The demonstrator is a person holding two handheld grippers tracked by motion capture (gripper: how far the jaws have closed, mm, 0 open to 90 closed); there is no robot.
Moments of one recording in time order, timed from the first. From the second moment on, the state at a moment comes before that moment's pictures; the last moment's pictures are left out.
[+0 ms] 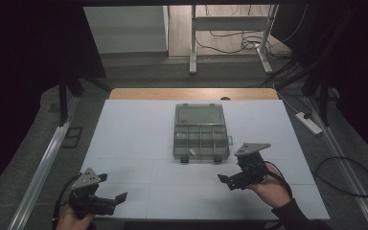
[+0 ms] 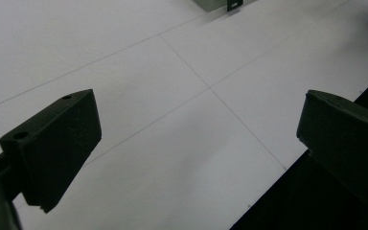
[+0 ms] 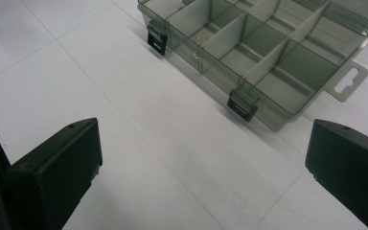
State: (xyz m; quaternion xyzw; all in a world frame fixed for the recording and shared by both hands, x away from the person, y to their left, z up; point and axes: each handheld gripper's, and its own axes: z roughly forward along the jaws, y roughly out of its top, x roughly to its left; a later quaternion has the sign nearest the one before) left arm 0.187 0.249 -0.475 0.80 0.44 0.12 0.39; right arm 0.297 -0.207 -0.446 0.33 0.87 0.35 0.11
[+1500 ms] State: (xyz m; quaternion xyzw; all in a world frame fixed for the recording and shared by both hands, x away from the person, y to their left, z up) left arm 0.189 0.245 -0.475 0.80 0.44 0.13 0.38; right arm 0.267 -0.254 -0.443 0.37 0.85 0.36 0.14
